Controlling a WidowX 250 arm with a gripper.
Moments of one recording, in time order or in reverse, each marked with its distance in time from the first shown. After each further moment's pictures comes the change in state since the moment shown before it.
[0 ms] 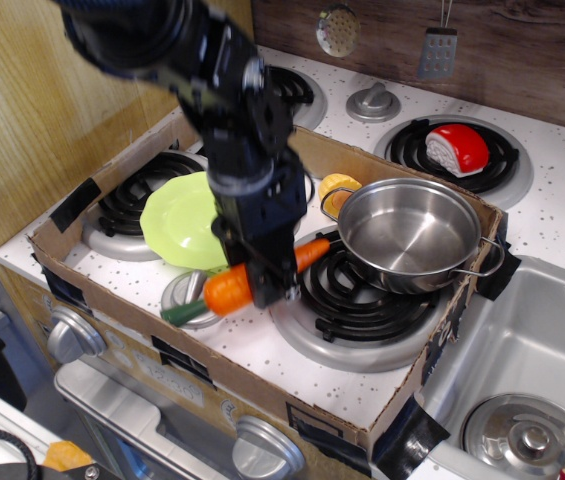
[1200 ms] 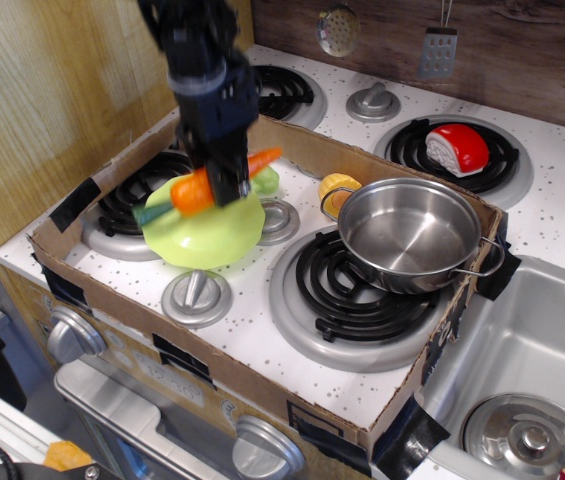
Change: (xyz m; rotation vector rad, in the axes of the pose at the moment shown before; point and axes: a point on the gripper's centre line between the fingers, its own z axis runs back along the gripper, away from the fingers) arm 0.021 0.089 -0.007 0.099 -0.064 -0.006
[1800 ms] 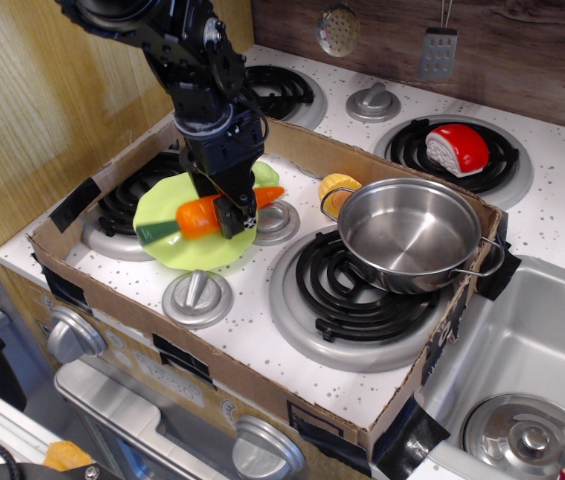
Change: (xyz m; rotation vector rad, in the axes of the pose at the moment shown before) arm -0.002 -0.006 -0.009 0.059 -0.029 -0.043
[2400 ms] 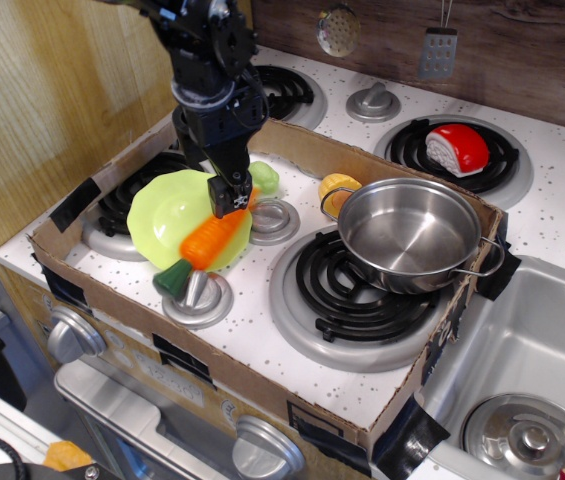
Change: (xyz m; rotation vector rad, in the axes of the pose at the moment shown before) arm 0.006 0.006 0.032 0.121 0.044 -0.084
